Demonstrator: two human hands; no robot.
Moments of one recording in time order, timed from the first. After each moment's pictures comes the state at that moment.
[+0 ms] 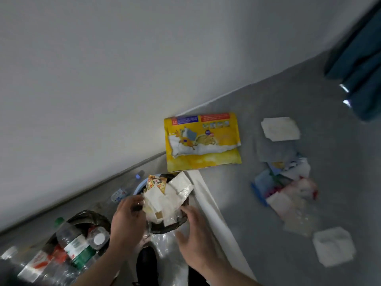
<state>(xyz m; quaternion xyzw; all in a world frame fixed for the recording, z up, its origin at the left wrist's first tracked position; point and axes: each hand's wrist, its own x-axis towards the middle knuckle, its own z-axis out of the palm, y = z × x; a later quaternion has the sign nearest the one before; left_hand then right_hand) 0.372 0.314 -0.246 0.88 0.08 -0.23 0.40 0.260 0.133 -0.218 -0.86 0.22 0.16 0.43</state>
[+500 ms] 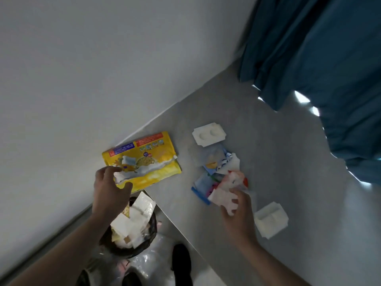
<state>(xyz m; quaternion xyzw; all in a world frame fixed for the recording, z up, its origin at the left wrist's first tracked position) 0.457 0.150 -0.137 0.92 -0.10 -0.18 0.34 0.182 -0.080 -0.134 -0.78 0.48 -0.13 0.38</state>
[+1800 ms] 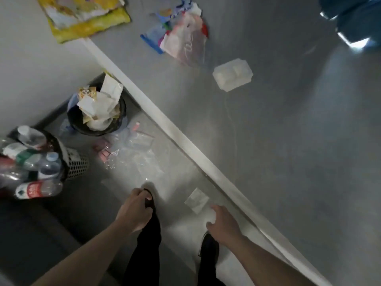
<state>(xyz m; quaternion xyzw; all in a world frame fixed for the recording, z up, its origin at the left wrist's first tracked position) -0.066 0.291 -0.251 0.86 -0.20 -0.46 0.05 -0.291 0.098 -0.243 -0.72 0.44 0.35 0.40</state>
